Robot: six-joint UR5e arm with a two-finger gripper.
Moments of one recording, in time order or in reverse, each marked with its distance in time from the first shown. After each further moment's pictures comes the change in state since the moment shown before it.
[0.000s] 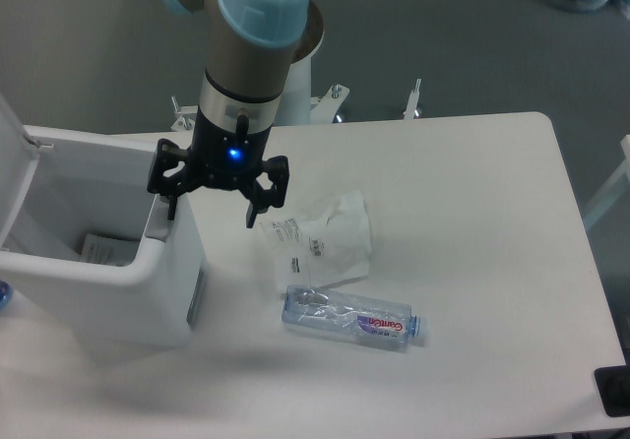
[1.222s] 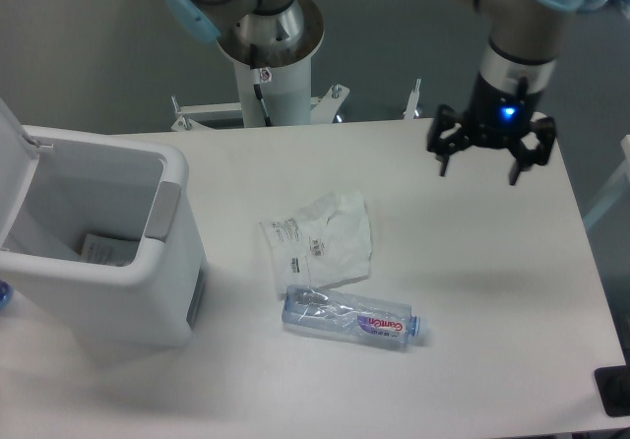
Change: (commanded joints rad) arm 0.462 -0.173 -0.016 0.157 0.091 0.738
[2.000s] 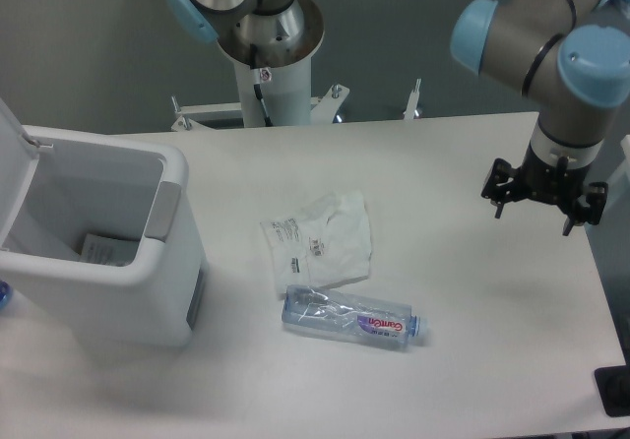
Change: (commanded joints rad) arm -0.032 -0.120 0.059 -0.003 0.167 0.193
